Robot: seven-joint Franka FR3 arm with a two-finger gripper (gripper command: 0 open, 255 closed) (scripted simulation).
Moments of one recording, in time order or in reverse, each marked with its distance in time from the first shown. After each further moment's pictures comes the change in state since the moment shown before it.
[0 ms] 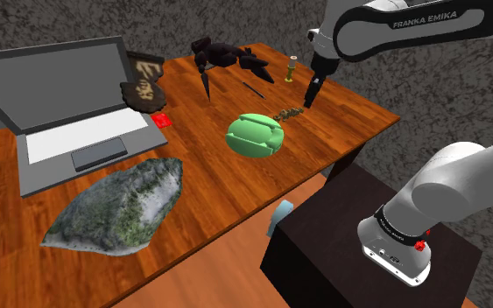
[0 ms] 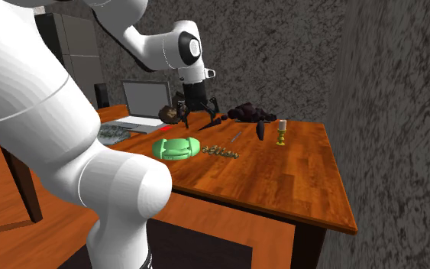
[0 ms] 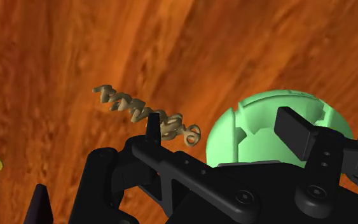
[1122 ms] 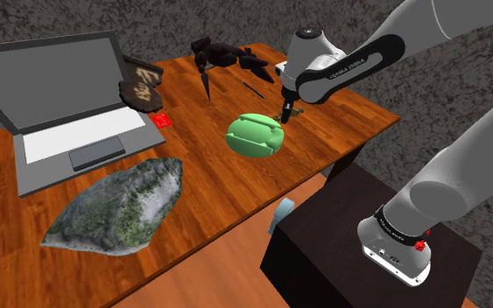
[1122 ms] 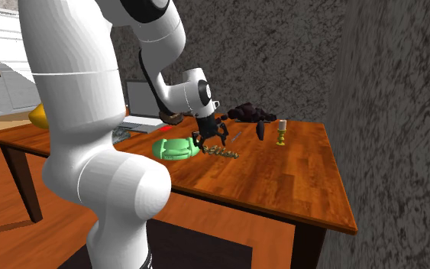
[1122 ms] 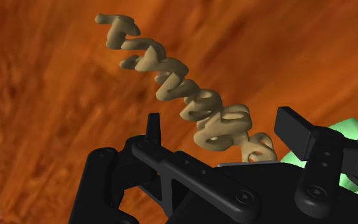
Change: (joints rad) arm -0.040 0.436 0.015 0.048 -0.242 0.438 -0.014
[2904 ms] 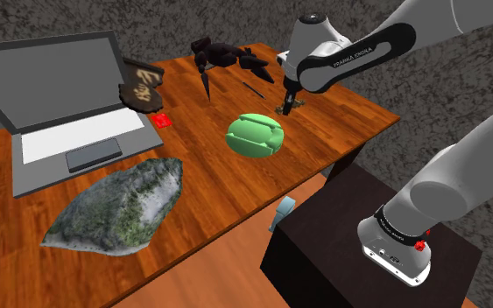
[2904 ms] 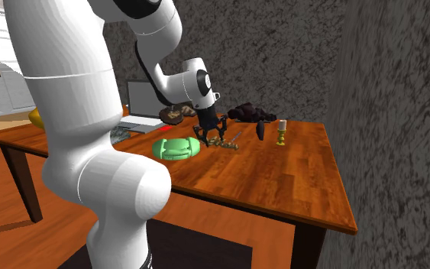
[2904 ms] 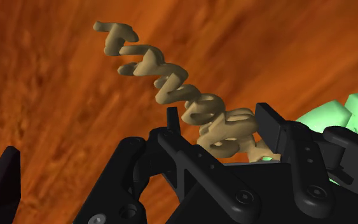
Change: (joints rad) arm 0.005 -0.056 0.000 0.035 0.037 -0.086 -0.041
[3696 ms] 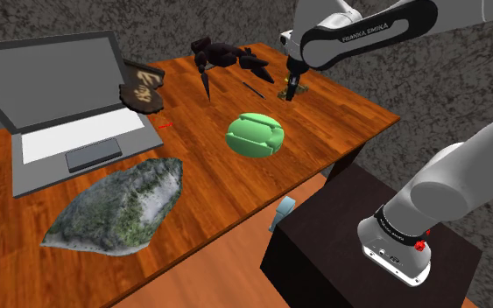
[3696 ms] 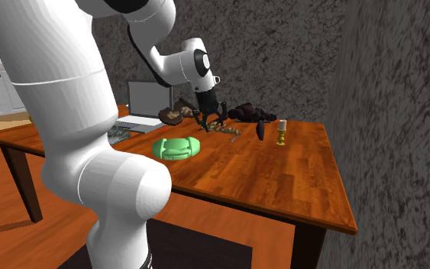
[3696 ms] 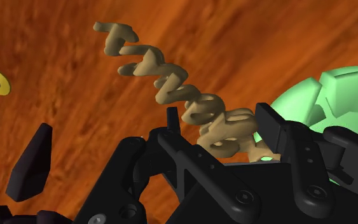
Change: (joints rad) arm 0.011 -0.077 0.001 0.090 0.047 -0.163 -0.054
